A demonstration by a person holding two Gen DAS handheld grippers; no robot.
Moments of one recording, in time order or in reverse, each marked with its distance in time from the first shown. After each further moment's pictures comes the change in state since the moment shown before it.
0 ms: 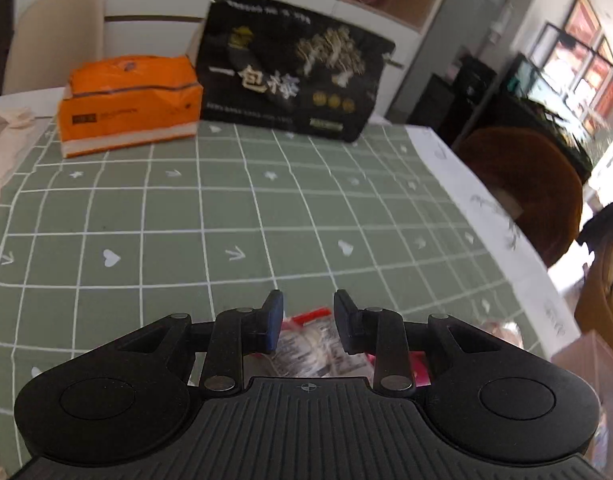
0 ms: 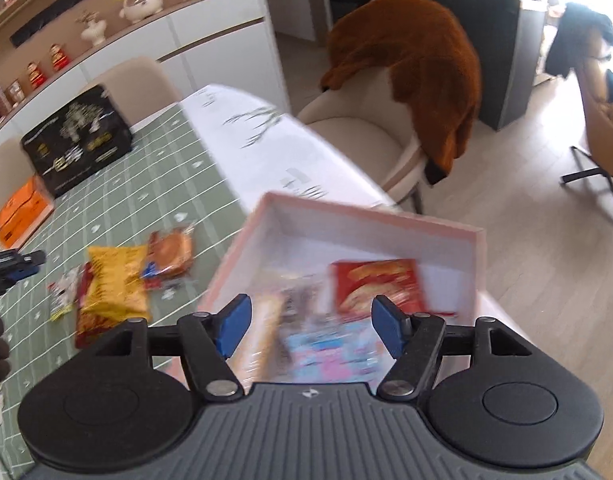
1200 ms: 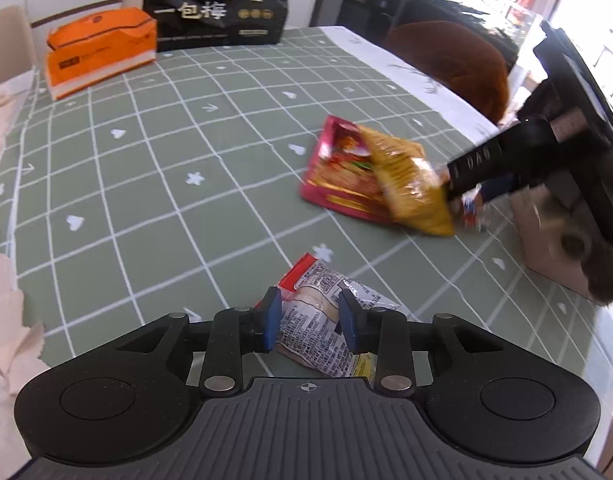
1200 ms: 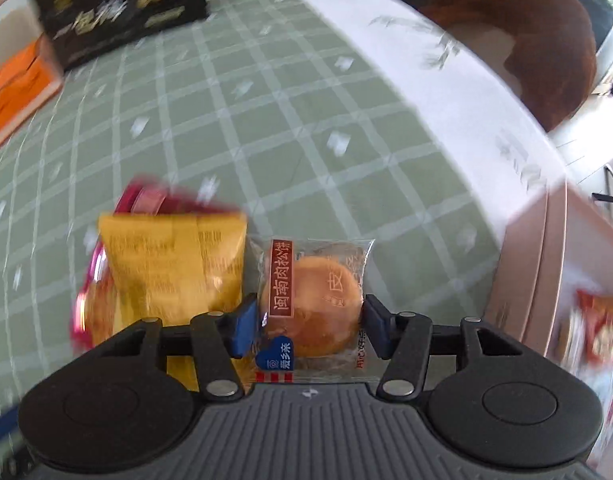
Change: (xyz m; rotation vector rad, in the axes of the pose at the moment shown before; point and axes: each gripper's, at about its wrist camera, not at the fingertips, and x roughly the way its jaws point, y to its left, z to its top) left arm -0.092 0.018 -0.122 0.264 0.155 -0.148; right arm 0.138 0.189 0.001 -0.221 0.248 -0.062
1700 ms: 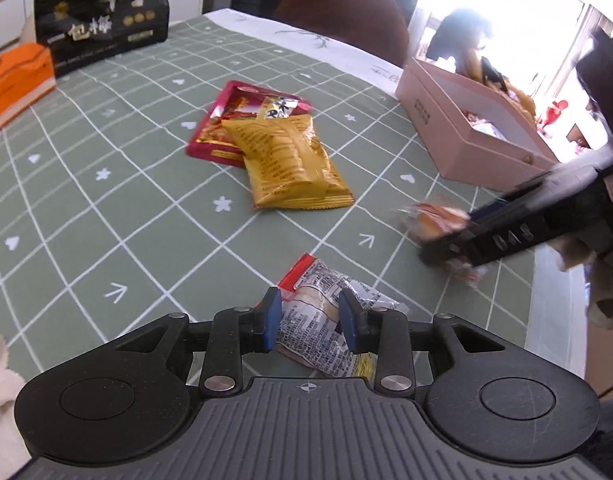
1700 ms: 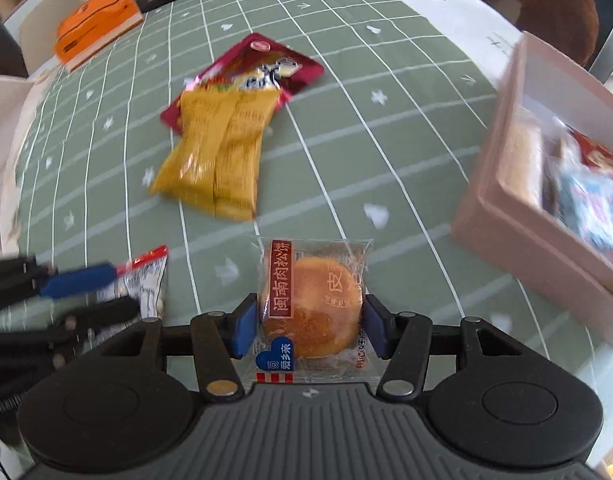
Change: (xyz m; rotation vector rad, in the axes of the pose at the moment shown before) left arm -0.018 -0.031 -0.032 0.266 0.055 -0.137; right arm -0.064 0.011 -0.140 -0.022 0.025 0.085
